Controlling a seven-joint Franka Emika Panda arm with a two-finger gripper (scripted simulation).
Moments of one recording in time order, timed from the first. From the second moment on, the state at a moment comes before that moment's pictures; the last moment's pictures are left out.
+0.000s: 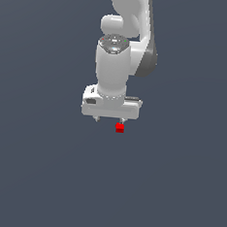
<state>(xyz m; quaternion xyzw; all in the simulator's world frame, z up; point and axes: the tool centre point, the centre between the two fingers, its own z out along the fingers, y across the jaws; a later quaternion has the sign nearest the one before) 0.016 -0.012 0.199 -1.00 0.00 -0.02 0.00</state>
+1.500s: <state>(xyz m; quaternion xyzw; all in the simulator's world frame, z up) -0.061 0.035 0.040 -1.00 -0.03 0.00 0.00</state>
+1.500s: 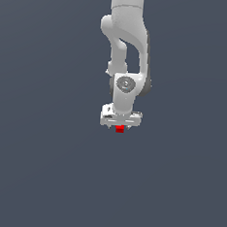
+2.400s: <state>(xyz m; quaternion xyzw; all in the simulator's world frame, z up) -0.069 0.040 0.021 -1.00 -0.04 0.00 0.00</state>
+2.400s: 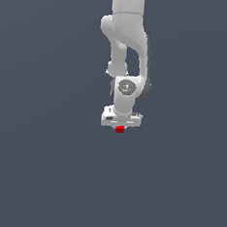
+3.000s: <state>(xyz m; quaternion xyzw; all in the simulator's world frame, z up) -0.059 0.019 0.052 -1.00 -0.04 0.00 0.00</state>
